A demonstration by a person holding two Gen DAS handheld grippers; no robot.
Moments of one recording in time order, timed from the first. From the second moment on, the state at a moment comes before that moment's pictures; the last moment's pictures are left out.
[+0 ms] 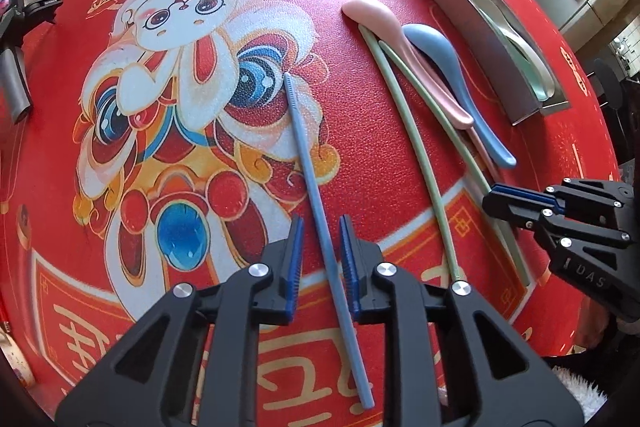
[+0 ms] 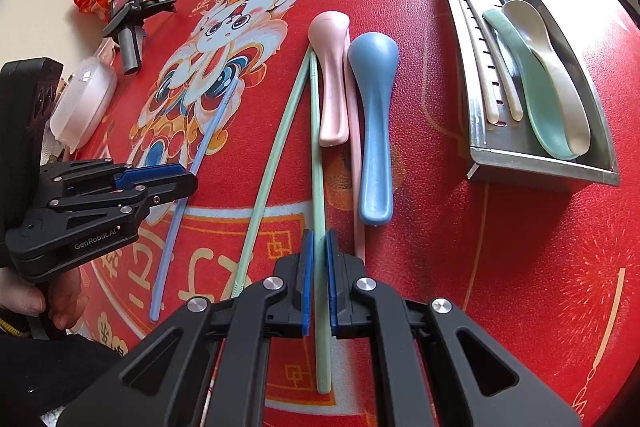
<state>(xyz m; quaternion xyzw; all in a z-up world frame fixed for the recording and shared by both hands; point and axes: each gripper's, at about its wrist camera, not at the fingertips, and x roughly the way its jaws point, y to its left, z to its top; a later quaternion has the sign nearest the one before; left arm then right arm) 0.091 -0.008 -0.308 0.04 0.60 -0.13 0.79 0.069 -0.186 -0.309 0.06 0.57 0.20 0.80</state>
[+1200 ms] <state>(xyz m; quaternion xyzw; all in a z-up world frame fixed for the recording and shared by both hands) 0.095 0.052 -0.253 -0.14 0.55 -0.16 0.81 0.068 -0.227 -0.252 0.13 0.50 0.17 0.84</state>
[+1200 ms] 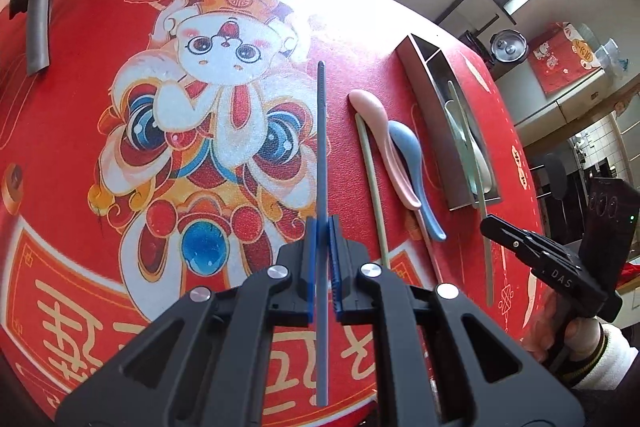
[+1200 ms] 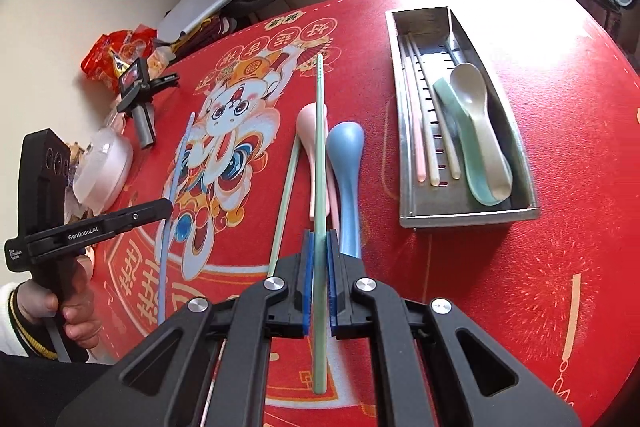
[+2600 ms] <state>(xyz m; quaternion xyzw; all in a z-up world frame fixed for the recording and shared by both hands) 0.284 -0.166 -0.277 -0.19 0.60 -0.21 0.75 0.179 -0.314 -0.270 0.13 0.51 0.08 0.85</state>
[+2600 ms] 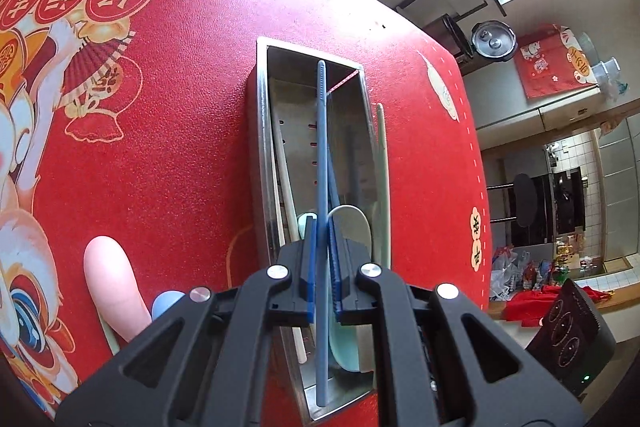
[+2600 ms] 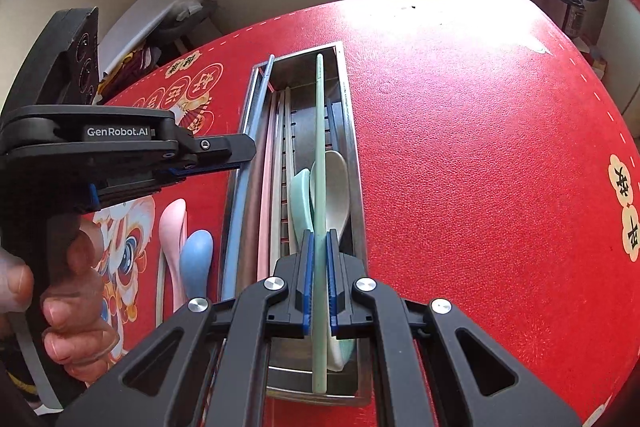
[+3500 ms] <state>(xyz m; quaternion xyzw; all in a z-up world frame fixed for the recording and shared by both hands) 0.287 -0.146 -0.255 -0.15 0.58 -0.20 0.78 0.175 -0.295 -0.262 0.12 0.52 0.07 0.84</state>
